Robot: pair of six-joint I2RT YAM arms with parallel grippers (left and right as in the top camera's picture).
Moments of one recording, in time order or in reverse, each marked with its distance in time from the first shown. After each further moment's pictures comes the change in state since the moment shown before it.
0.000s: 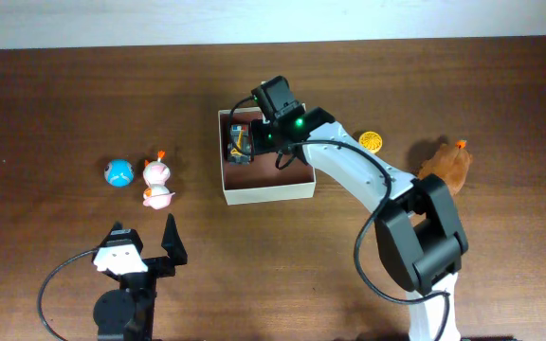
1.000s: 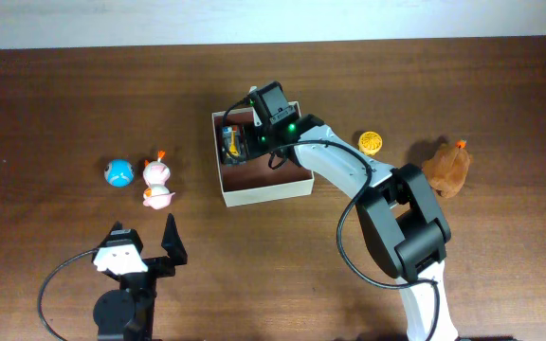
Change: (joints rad) left arm 0.000 0.000 0.000 0.000 0.000 0.000; right arm -0.001 0.100 0.000 0.169 -0.085 -0.083
